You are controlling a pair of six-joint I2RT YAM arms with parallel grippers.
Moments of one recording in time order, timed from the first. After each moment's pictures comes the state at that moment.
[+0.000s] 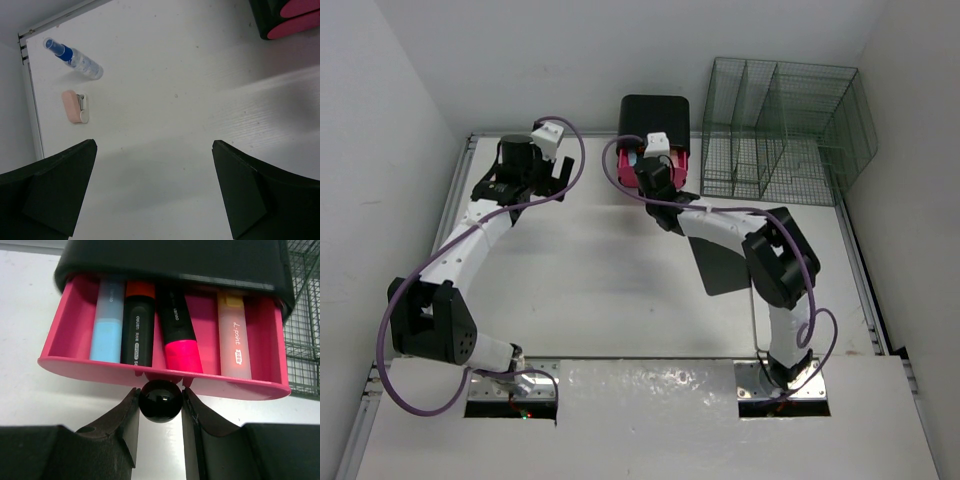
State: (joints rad) left arm -0.16 1.42 1.19 -0.33 -0.07 0.24; right arm 0.69 1.96 1.36 0.18 0.61 0.21
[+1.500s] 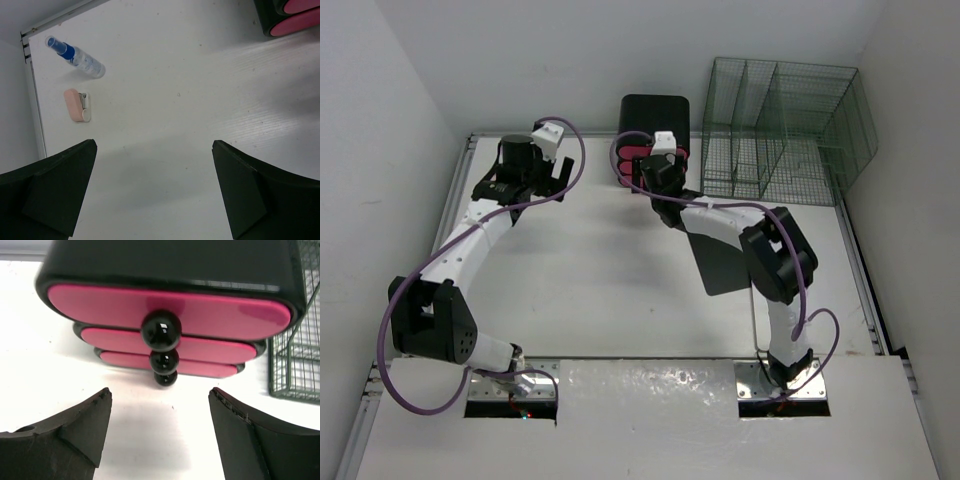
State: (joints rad) left arm -0.16 1.42 1.19 -0.33 -0.08 0.25; right arm 0.63 2.01 1.38 0.23 0.53 0.25
